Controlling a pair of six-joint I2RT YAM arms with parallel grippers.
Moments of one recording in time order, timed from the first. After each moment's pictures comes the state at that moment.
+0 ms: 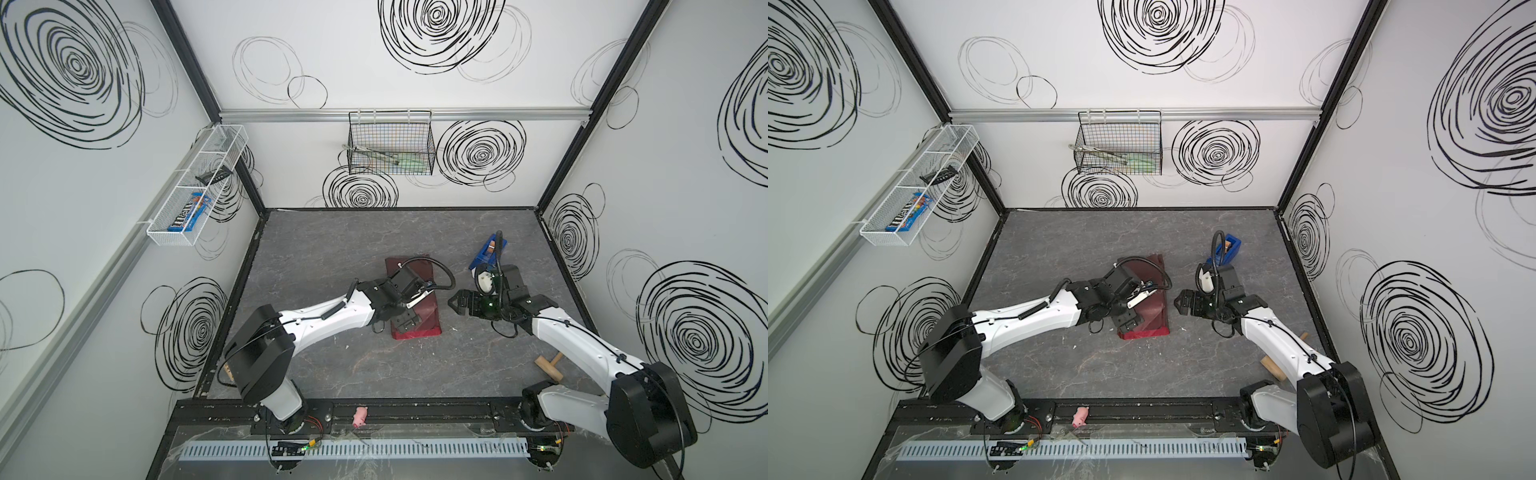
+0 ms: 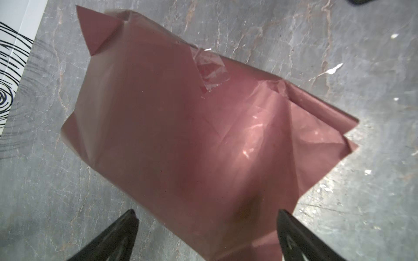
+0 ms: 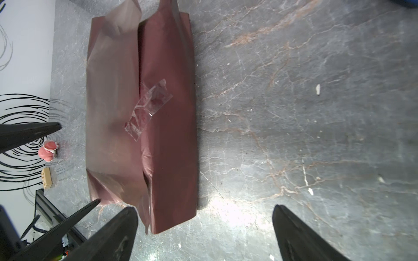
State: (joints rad) left arm -0.87 1.64 1.12 -0.53 -0.20 0.27; right arm 0.36 1.18 0.66 -0.39 -0.33 0.40
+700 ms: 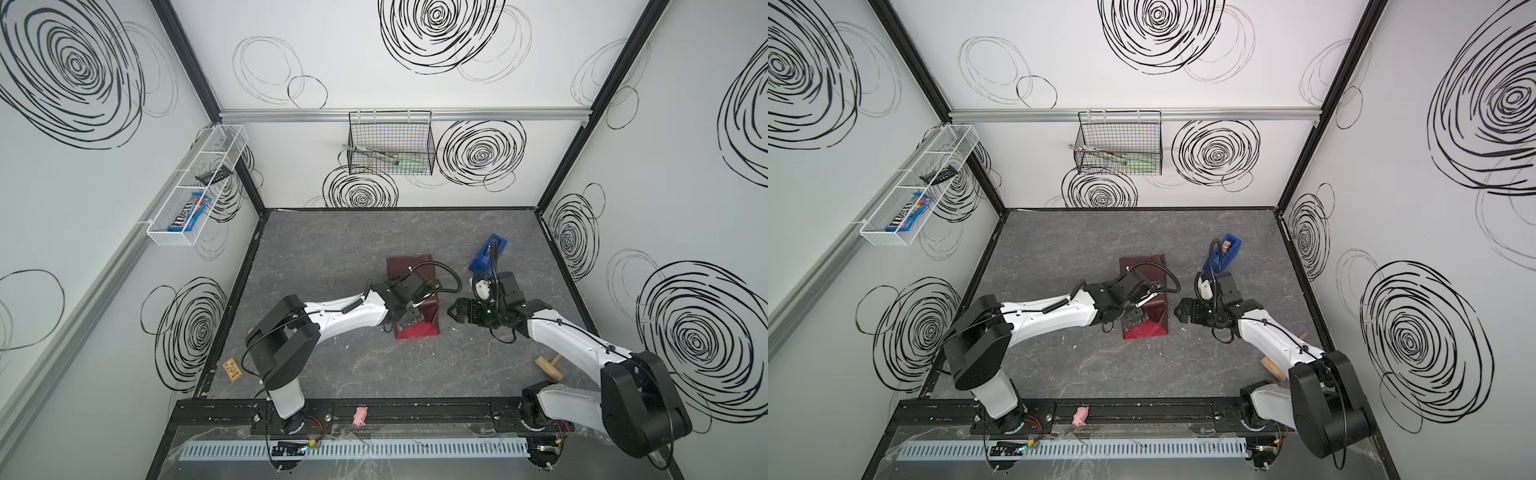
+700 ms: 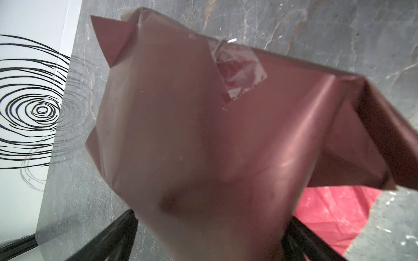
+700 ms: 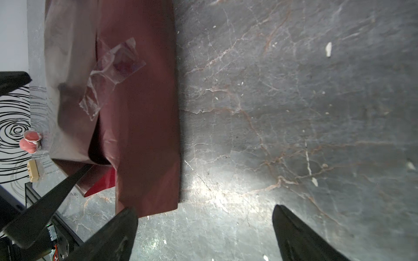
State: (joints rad) left arm -0.89 1.74 1.14 -0.41 -0.36 0.35; right arm 0.36 1.23 0.58 -0.33 -0.35 0.40
